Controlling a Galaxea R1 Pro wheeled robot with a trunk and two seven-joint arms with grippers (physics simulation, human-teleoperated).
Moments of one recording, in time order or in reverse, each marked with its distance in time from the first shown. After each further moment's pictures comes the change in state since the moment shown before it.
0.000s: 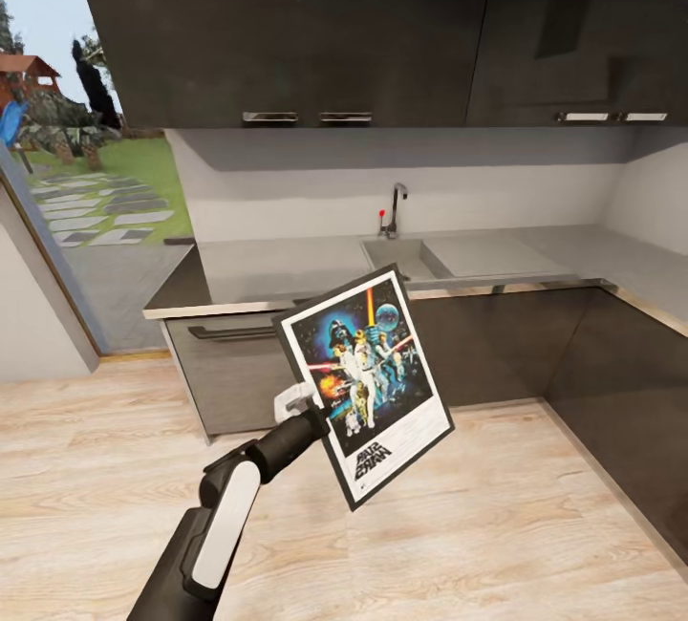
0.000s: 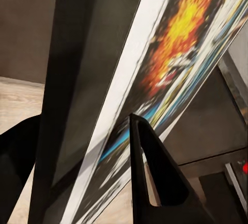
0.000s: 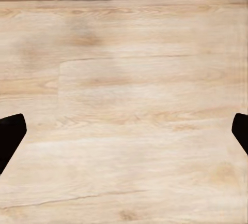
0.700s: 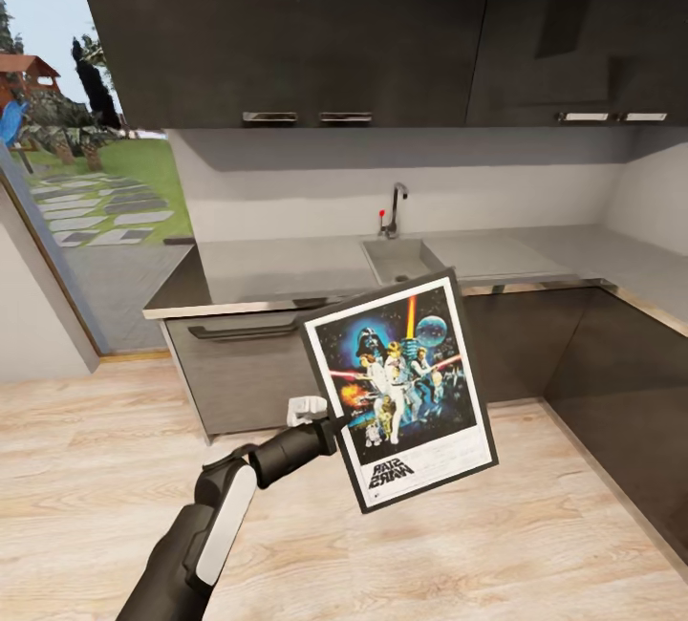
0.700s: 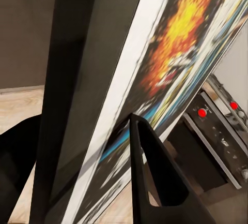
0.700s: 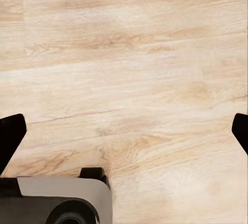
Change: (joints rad) left arm -0.024 0.046 0.000 0.086 -0.210 -0.004 -0.477; right arm 0.024 -0.125 -0.010 0.252 -0.126 -0.034 0.085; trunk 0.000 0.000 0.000
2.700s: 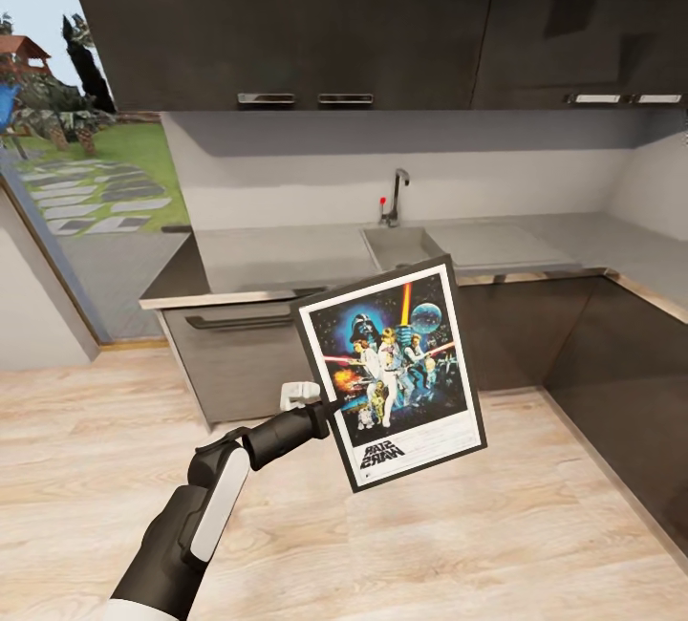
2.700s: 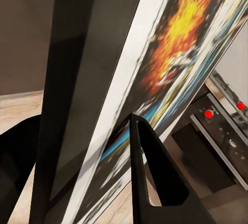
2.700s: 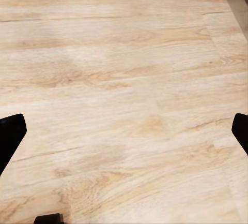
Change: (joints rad) left arm -0.054 0.029 0.006 -0.002 -0.002 0.002 -0.016; right arm -0.003 -0.018 -0.002 -0.024 0.004 -0.163 -0.151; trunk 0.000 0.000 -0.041
